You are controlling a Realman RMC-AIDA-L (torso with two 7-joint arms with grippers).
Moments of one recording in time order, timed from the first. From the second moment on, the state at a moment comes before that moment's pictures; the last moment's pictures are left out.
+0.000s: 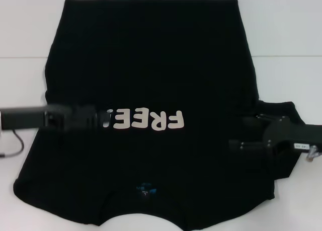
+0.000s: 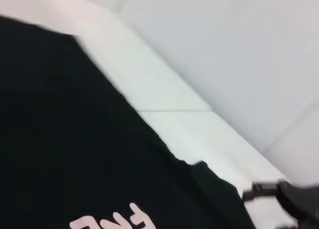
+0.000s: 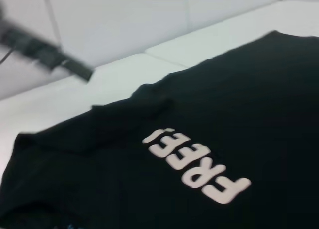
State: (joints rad) left arm -0.58 -1.97 0.58 0.68 2.09 1.61 -1.88; right arm 0.55 2.07 -0.72 -0.66 -2.08 -1.37 1.39
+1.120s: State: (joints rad) left arm -0.51 -2.06 0.60 0.66 2.10 1.60 -1.34; right arm 0.76 1.99 -0.63 -0.91 -2.86 -1.46 2.61
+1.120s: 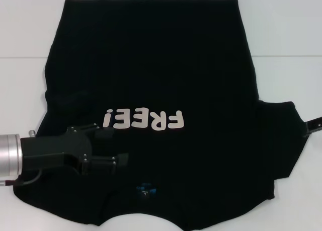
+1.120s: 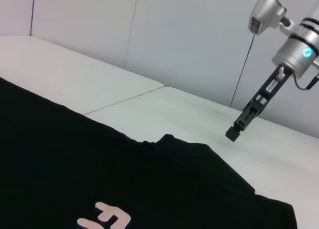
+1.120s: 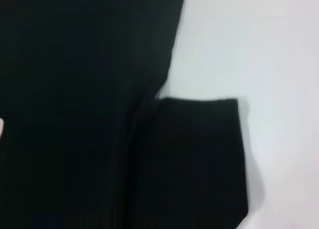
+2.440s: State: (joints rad) left arm -0.50 -2.07 0.60 0.66 2.10 1.60 -1.34; right arm 0.81 1.98 -0.69 -0.68 -2.85 -1.24 2.60
